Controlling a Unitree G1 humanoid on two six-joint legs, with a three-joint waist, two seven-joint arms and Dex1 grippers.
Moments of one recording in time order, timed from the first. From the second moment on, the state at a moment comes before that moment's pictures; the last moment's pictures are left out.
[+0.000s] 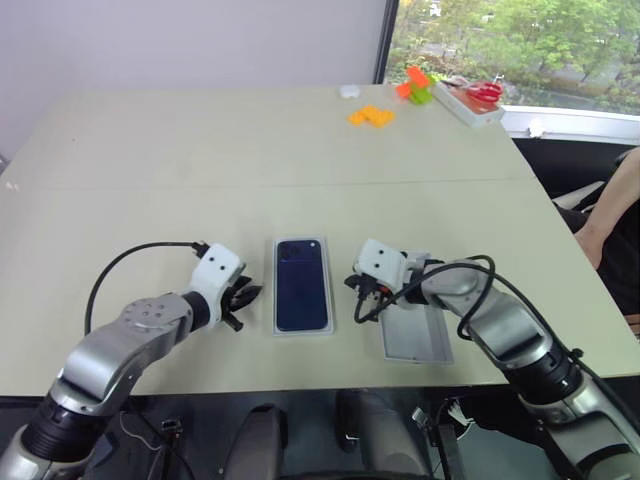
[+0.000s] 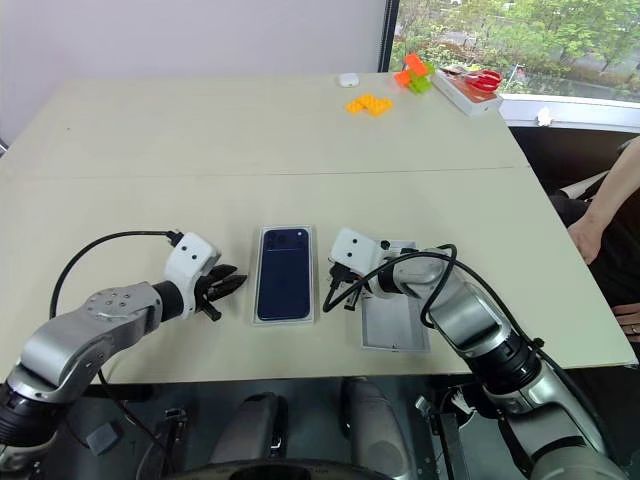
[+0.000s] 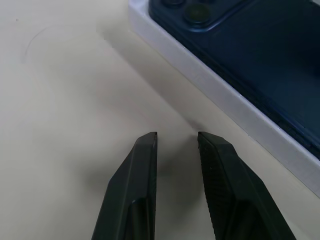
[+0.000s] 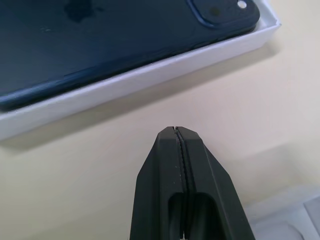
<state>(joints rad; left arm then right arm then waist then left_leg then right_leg) -0.18 0.73 -0.14 -0.47 -0.56 0.88 -0.31 -0.48 -0.59 0.42 -0.32 0.06 0.79 0.77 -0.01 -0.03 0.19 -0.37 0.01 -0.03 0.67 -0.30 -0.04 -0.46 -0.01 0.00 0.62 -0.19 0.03</state>
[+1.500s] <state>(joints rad) -0.14 0.71 -0.06 -0.47 -0.43 0.63 -0.69 -0.55 -0.60 0.04 -0.53 0.61 1.61 0.41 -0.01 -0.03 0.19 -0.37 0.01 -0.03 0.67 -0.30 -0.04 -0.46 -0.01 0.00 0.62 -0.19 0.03</state>
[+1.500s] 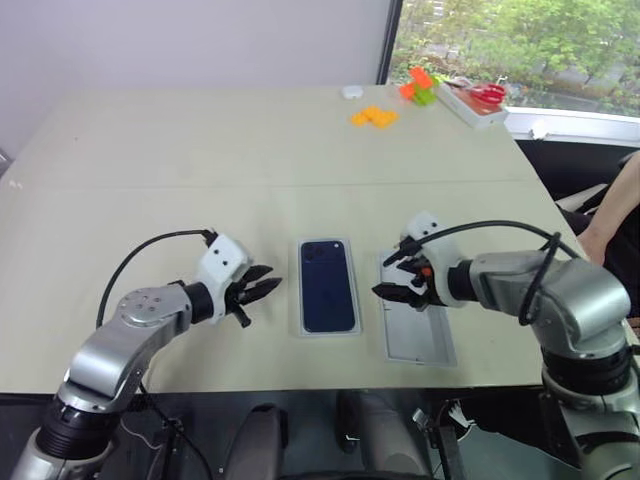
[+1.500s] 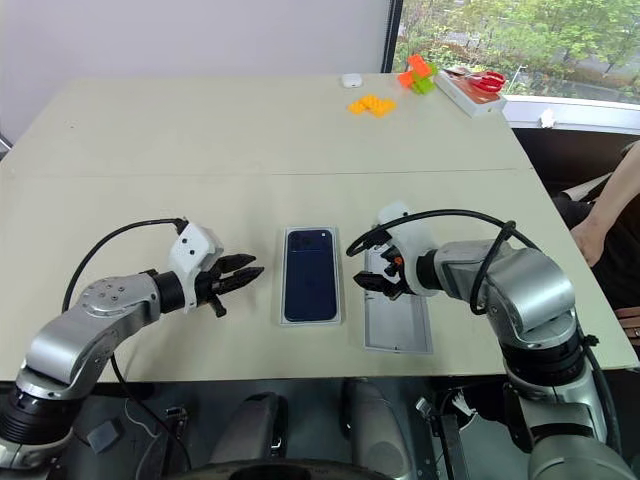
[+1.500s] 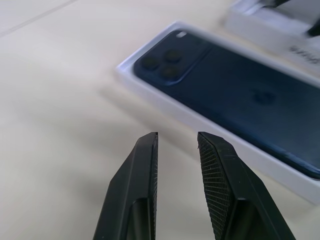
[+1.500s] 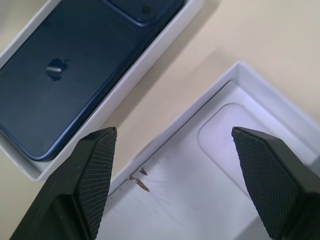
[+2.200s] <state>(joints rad) -0.07 0.72 -0.05 -0.51 -0.45 0.53 -0.86 -0.60 -0.66 0.16 -0.18 1.94 1.24 -0.96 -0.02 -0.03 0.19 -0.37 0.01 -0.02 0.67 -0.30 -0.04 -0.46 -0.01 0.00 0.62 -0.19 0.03</state>
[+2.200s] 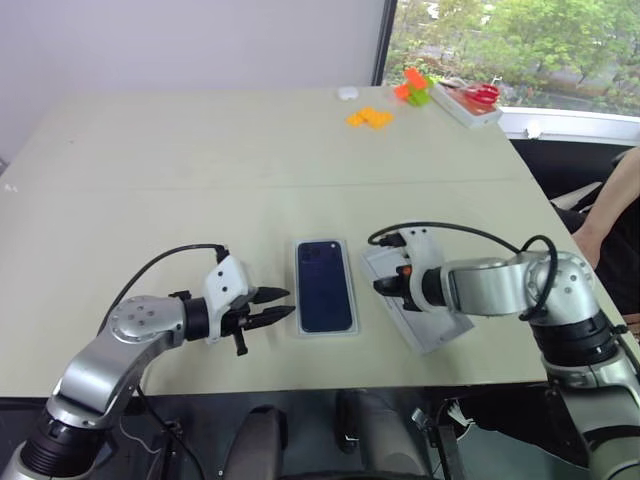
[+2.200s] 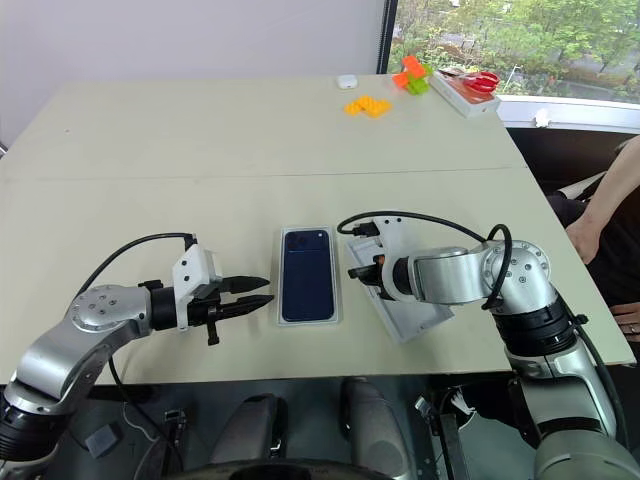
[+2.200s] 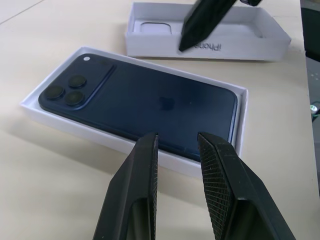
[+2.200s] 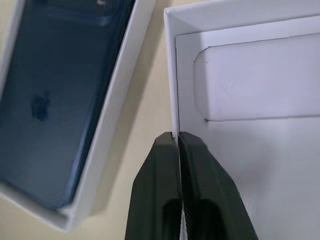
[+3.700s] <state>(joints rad) -0.14 0.69 0.14 -0.26 -0.44 0.52 -0.76 -0.63 0.12 -0.03 0.14 1.91 0.85 -0.80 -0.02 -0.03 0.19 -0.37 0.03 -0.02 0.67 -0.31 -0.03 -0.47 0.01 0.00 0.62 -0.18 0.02</state>
